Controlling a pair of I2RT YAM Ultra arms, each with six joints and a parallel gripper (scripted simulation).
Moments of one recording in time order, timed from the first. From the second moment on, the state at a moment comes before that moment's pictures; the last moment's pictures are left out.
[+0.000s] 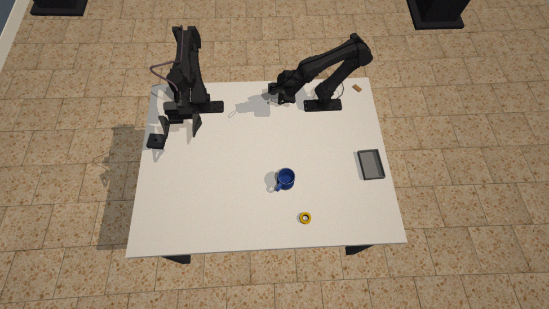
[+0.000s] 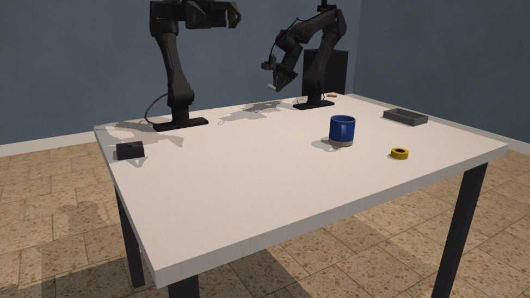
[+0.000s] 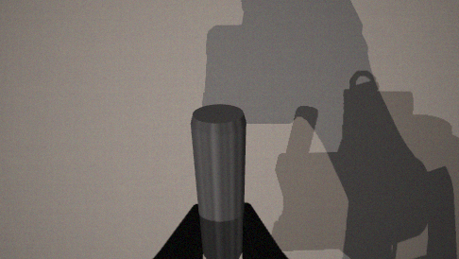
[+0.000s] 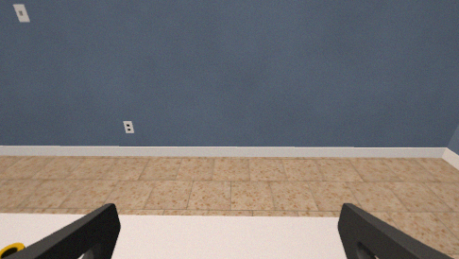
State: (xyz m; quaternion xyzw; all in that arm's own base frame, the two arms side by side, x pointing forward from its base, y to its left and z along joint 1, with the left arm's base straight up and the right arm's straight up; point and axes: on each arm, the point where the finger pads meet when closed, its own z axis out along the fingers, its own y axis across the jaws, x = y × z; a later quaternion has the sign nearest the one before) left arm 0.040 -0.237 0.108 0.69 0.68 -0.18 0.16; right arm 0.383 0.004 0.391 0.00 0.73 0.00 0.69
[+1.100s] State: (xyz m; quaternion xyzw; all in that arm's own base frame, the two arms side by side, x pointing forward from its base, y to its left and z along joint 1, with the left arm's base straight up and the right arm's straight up) left arm 0.040 -0.237 0.108 0.69 0.68 -0.18 0.16; right arm 0.244 0.232 0.272 -0.26 0.76 0.31 0.51
